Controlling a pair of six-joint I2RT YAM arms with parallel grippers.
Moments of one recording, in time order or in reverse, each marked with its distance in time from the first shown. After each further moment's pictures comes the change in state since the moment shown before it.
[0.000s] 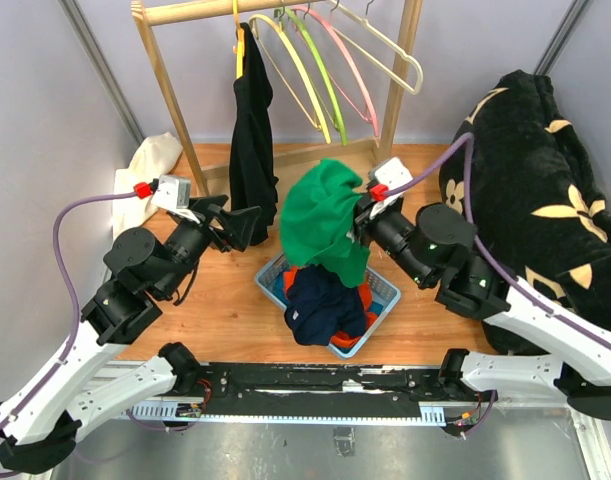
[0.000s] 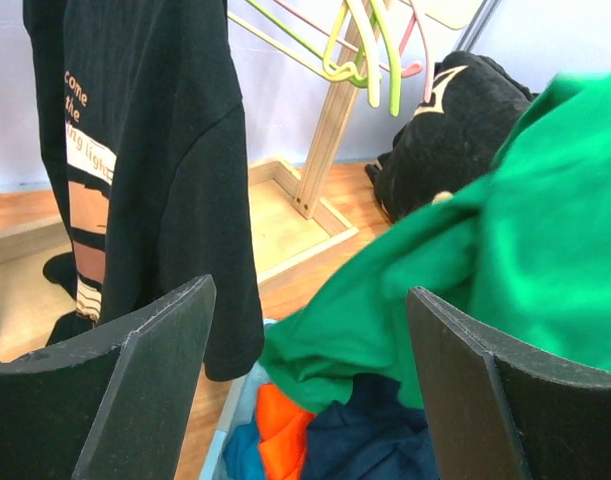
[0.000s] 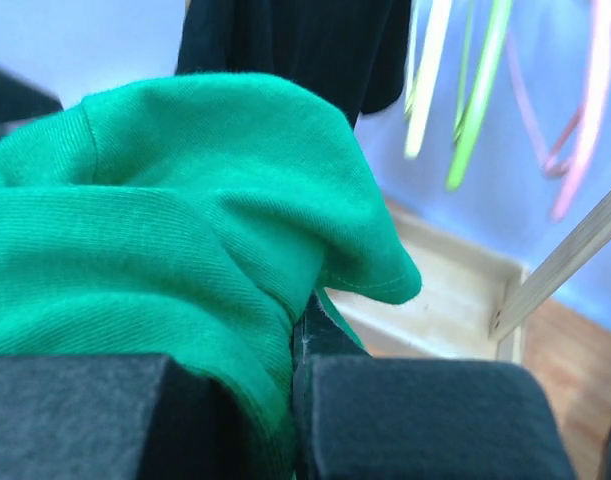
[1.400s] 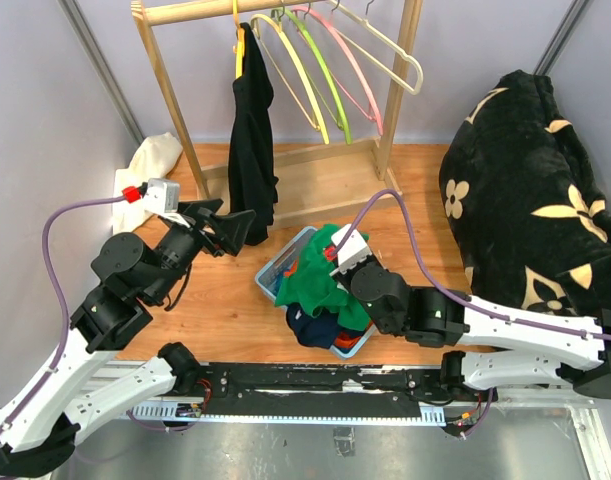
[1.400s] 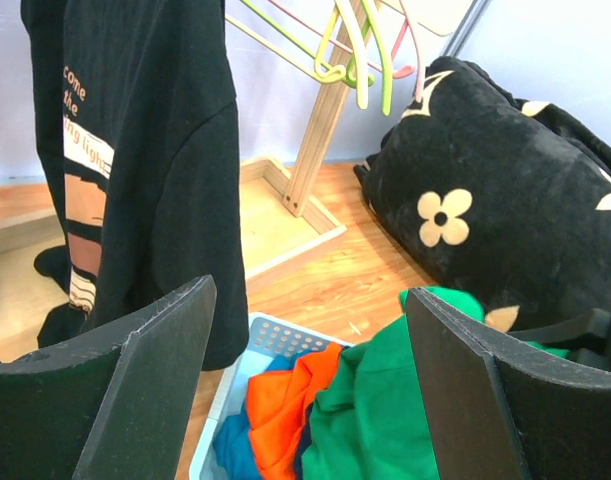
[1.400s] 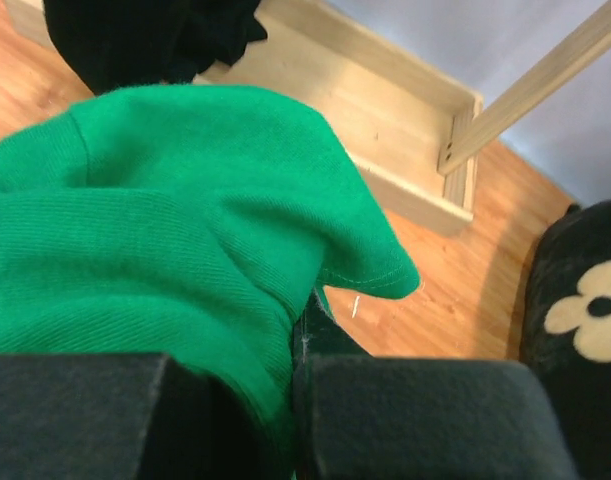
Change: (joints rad) left arm 0.000 -0.040 0.023 -0.058 0.008 -0.032; right arm 0.255 0.024 -0.211 -0.135 0.465 0.037
